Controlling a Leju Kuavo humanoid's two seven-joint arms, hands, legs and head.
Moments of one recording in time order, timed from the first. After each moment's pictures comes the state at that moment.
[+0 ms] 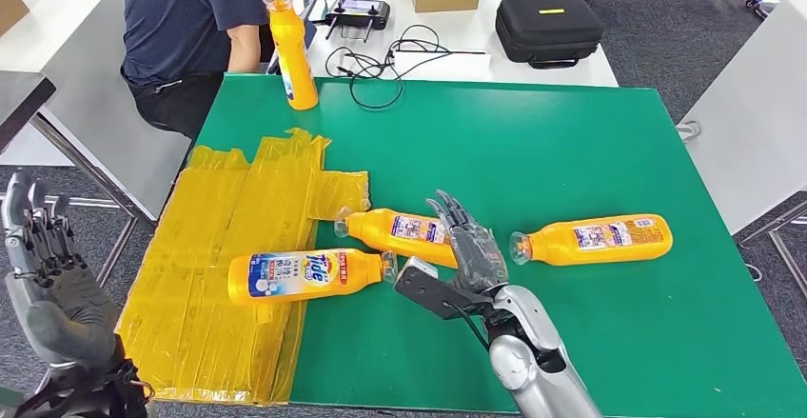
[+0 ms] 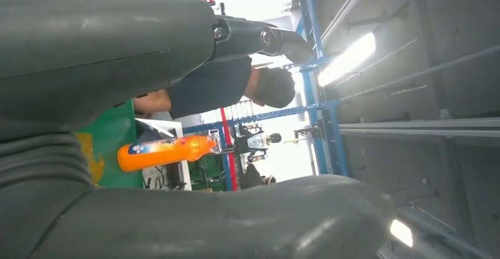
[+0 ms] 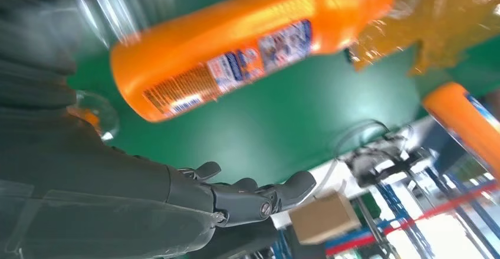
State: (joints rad) left arm 0.19 -0.04 -0.08 -1.75 -0.13 0.23 -0.57; right arm -0.15 0.01 0.40 -1.09 0.82 -0.05 -0.04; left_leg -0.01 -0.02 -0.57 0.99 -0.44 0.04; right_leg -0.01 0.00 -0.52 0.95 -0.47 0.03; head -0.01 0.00
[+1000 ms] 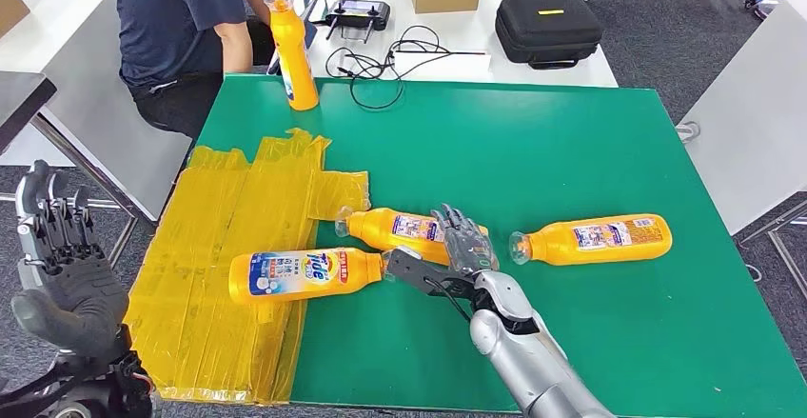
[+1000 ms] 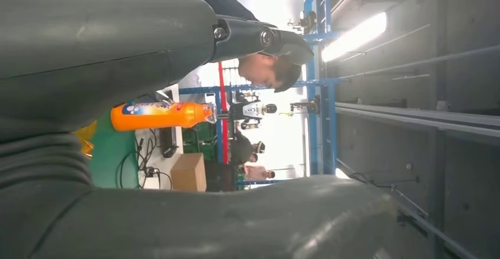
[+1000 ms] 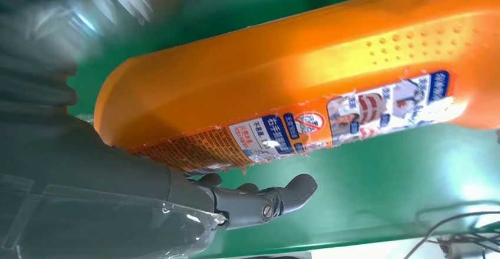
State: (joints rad) left arm 0.14 -0.05 -0.06 -1.70 0.02 0.11 -0.56; right arm -0.37 0.06 0.42 -0.57 0.91 -0.10 0.07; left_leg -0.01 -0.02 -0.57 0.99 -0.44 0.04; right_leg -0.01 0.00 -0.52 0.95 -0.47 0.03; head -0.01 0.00
